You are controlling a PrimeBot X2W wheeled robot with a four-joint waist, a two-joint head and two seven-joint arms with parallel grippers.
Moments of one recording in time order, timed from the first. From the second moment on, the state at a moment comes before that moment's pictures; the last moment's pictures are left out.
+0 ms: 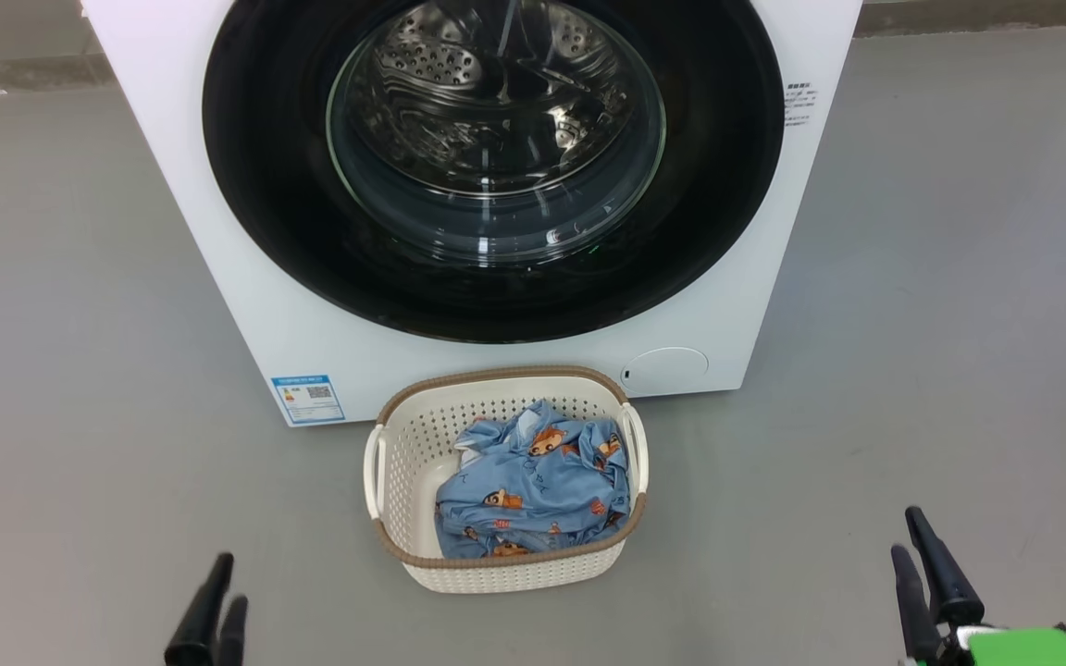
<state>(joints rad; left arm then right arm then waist) -0.04 0.03 0.07 0.30 -1.61 -0.13 0.11 -0.05 -0.03 -0.14 0.31 1.60 0.13 0.10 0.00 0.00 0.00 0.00</state>
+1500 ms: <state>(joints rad) -0.03 0.08 -0.01 0.28 -1.19 -0.13 -0.02 -0.08 -0.07 -0.05 0.30 1.15 0.13 -0.02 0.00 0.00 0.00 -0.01</state>
